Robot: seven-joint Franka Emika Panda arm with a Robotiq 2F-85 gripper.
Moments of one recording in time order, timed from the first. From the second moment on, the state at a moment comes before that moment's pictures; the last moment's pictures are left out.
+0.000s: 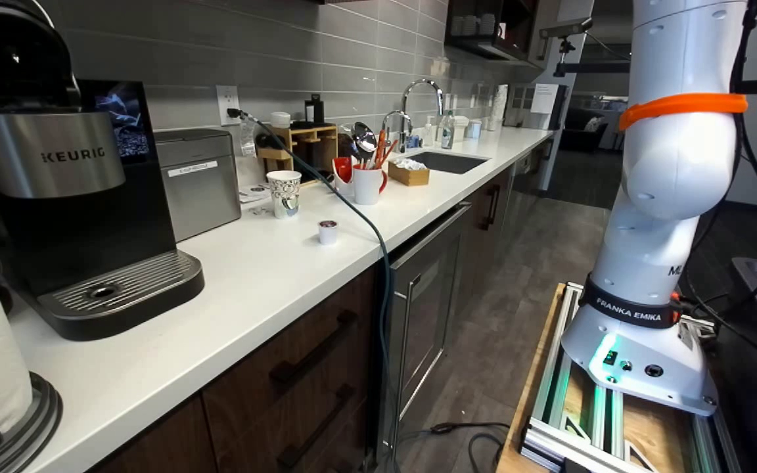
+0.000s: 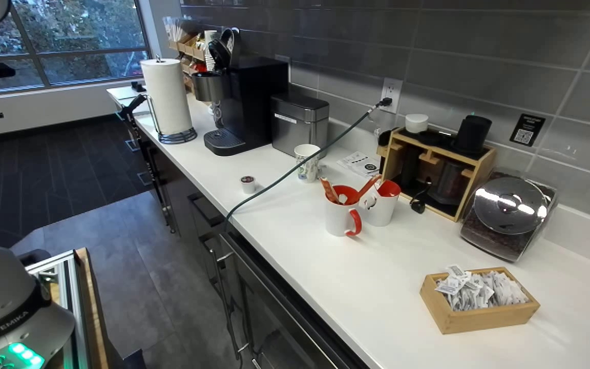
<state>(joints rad) -0.06 0.21 -0.06 -1.00 0.71 2.28 0.30</state>
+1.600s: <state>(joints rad) 0.00 0.24 -0.06 -1.00 0.52 2.37 0.36</state>
